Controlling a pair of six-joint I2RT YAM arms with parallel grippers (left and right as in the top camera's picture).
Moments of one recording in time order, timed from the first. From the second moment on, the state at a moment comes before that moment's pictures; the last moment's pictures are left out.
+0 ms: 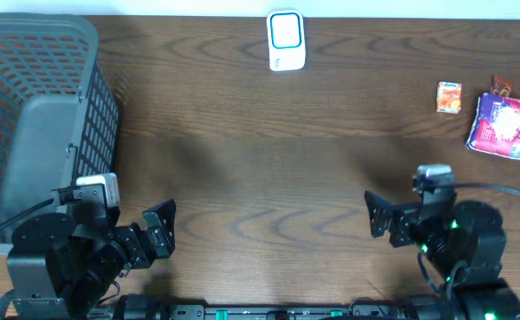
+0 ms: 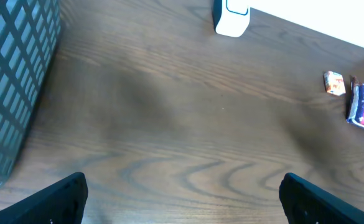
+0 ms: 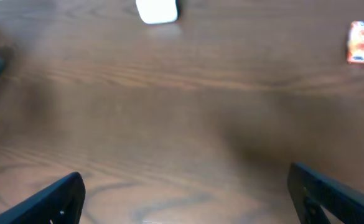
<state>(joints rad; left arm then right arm) -0.03 0.63 1.19 -1.25 0.24 -0.28 0.10 0.50 0.65 -0.73 -0.21 0.09</state>
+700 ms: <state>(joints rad) -0.03 0.63 1.19 -1.25 0.24 -0.28 0.07 0.17 0.20 -0.23 -0.24 0.04</state>
